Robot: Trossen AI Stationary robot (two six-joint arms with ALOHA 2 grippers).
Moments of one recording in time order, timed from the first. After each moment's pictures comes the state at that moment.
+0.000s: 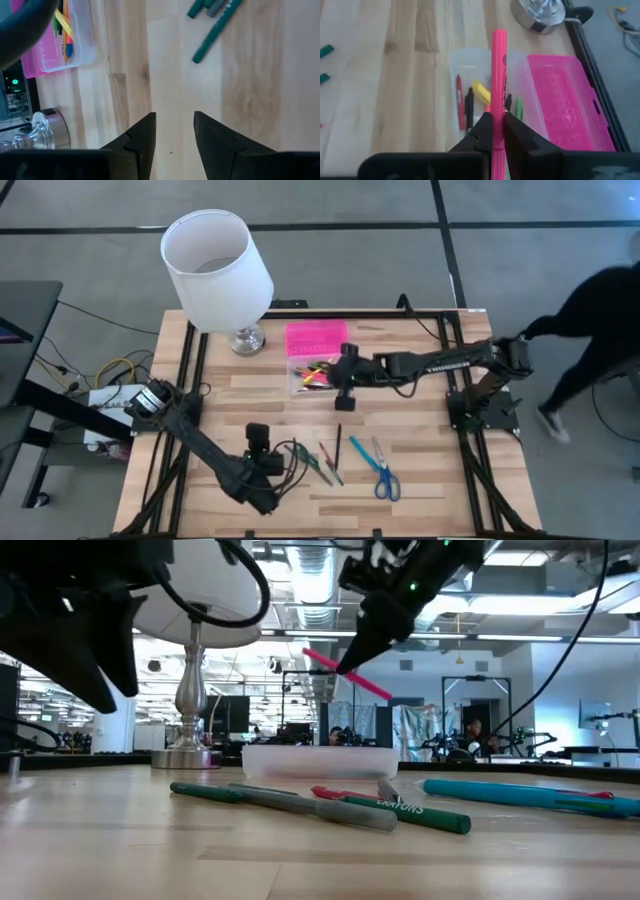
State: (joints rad) left arm -0.70 1.91 1.34 -1.20 -0.60 -0.66; right arm -0.02 1.64 1.16 -0.32 0.25 -0.21
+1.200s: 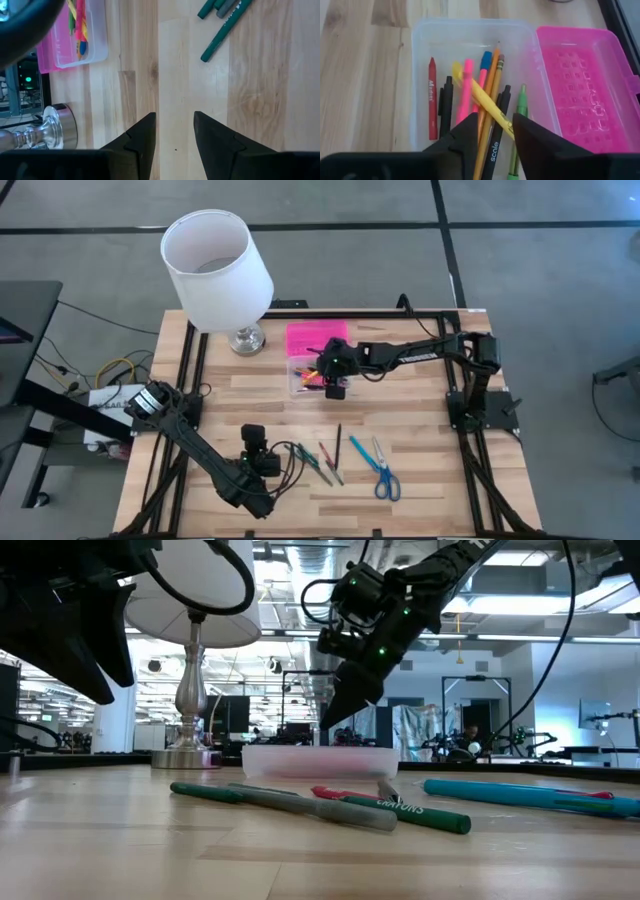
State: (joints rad) left arm -0.74 1.91 1.34 -1.25 -0.65 -0.74; right arm -0.19 1.86 1.19 -0.18 0.08 -0.29
